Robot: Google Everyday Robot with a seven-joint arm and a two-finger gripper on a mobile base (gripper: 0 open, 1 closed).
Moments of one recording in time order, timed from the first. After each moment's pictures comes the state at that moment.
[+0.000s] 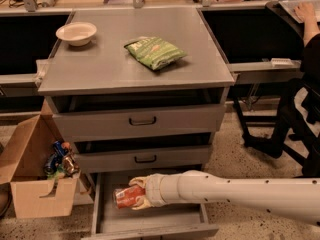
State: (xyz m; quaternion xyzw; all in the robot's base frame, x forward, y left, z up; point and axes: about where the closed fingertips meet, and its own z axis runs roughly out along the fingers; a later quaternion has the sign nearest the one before) arm 0.467 0.070 0.501 -0.70 0.56 0.15 0.42
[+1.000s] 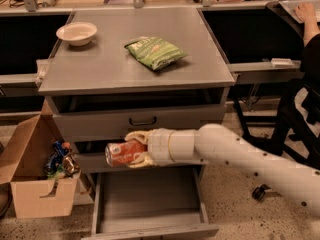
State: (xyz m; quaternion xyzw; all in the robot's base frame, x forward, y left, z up) arm 0.508 0.067 0.702 -0.69 0.50 0.13 0.51
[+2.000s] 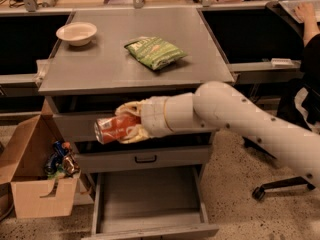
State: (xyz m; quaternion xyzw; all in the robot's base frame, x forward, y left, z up) arm 0.519 0.081 0.802 -0.72 0.46 0.13 0.51
